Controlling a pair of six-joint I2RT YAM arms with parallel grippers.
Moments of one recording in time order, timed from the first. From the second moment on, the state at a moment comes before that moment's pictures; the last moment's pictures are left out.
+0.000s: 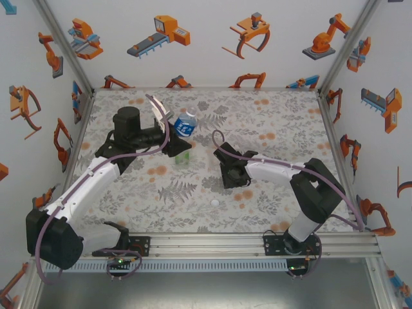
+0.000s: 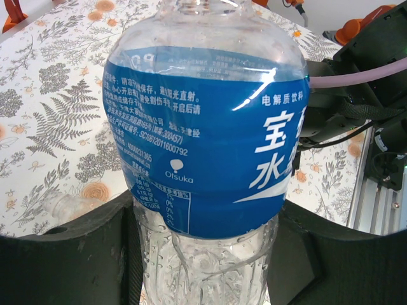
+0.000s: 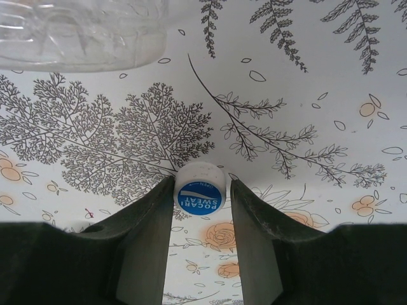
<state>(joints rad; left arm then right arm) -0.45 1.20 0.98 -0.10 0.72 0.08 0.78 1.66 0.95 -0.54 0.15 0.54</state>
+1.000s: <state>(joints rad) -0.48 1.20 1.00 -0.23 0.70 0.33 0.78 1.25 0.87 -0.40 0.06 0.30</state>
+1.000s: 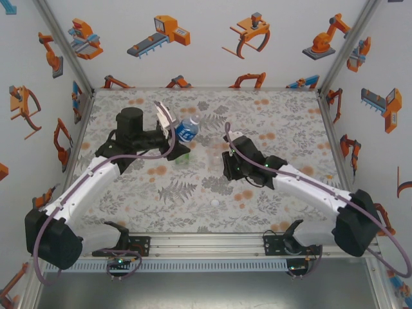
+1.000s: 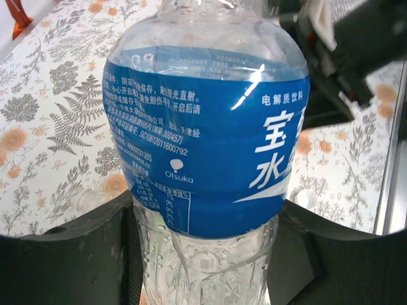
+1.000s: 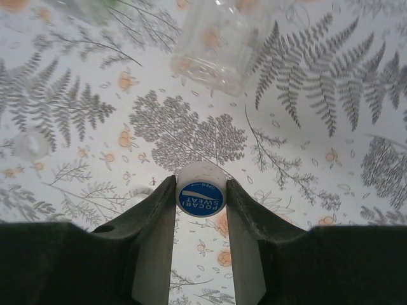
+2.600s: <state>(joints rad) -0.78 1.16 1.04 -0.58 0.60 0.86 0.78 0.87 0.95 -0.32 -0.61 -0.31</state>
